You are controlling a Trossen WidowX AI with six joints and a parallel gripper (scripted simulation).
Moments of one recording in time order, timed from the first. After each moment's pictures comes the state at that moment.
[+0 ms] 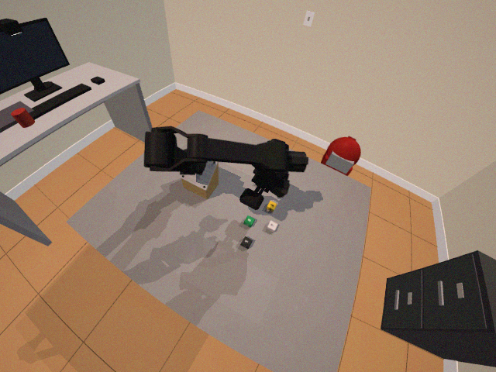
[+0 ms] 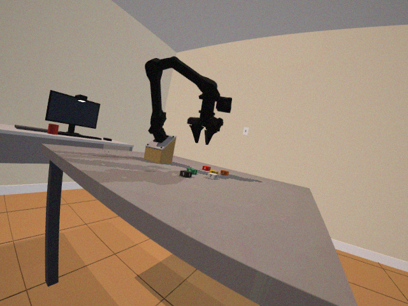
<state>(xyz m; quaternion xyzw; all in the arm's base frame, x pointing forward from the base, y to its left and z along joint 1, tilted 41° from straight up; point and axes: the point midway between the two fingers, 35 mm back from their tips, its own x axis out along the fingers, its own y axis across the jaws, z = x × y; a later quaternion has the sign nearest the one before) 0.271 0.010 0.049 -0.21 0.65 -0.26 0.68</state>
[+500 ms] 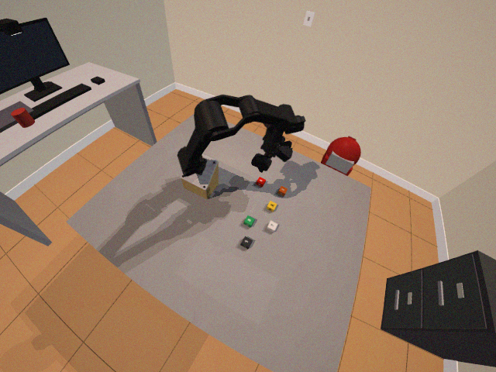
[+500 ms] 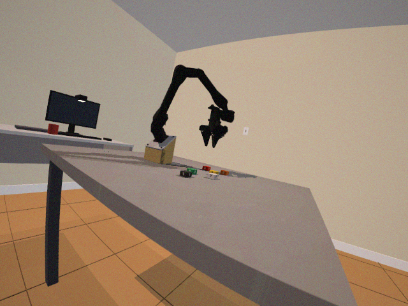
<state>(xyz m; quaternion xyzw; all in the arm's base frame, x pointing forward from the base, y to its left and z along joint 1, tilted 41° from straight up) 0.239 0.125 -0.054 -0.22 0.66 -0.26 0.67</state>
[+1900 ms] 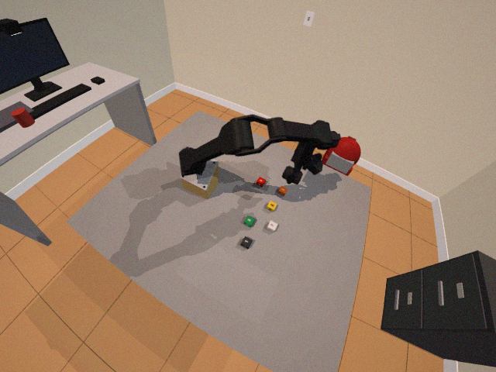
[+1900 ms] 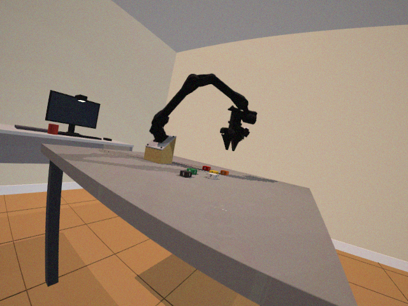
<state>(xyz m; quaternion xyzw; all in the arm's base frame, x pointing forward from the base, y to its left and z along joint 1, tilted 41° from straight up) 0.355 0.125 -0.052 -0.21 0.65 -0.26 0.68</state>
